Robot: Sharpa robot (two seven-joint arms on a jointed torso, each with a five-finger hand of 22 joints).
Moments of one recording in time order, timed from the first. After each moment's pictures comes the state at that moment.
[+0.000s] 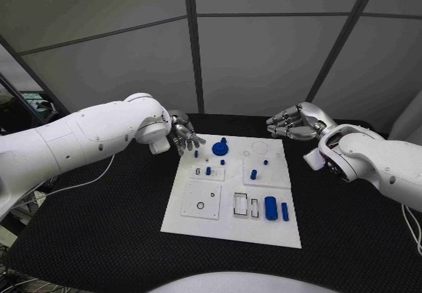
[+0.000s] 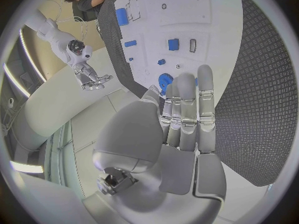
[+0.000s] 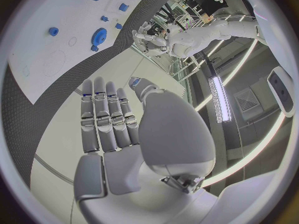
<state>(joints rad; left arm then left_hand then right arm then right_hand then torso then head) 1.28 -0.68 0.03 1.18 -0.81 0.16 -0.49 1.37 0.04 0.00 0.28 0.13 0.91 0.09 0.51 0.36 1.14 0.04 0.74 0.47 1.42 -0.03 0.87 0.99 0.19 1.23 0.07 0.73 0.61 1.21 -0.76 -0.02 1.35 -0.75 -0.31 0.18 1.39 -0.15 0.31 0.17 0.37 1.01 0.19 0.07 0.07 1.21 0.13 0.08 0.06 1.23 0.09 0.07 0.18 0.18 0.94 0.20 0.32 0.22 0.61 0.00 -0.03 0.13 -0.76</state>
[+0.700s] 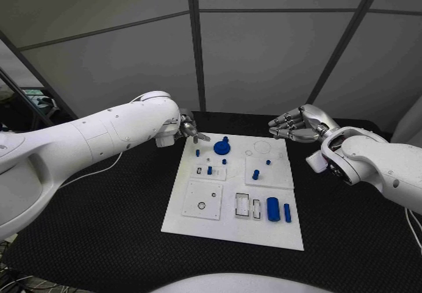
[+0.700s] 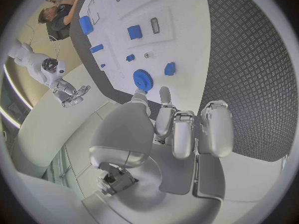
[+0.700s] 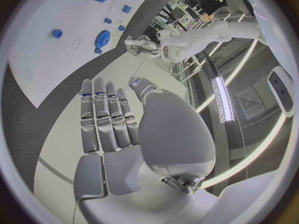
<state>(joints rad) 1.29 -0.54 0.01 0.99 -1.07 0.24 -0.48 1.20 0.03 -0.15 0.29 0.13 0.85 0.04 0.82 0.59 1.37 -0.03 1.39 1.20 1.47 -0.07 1.57 1.31 0.06 1.44 0.04 1.39 1.31 1.21 -0.75 -0.02 1.35 -0.75 -0.31 0.18 1.39 -0.15 0.31 0.17 0.37 1.01 0.20 0.07 0.07 1.21 0.13 0.08 0.06 1.23 0.09 0.07 0.17 0.18 0.95 0.20 0.31 0.21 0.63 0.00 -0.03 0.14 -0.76</state>
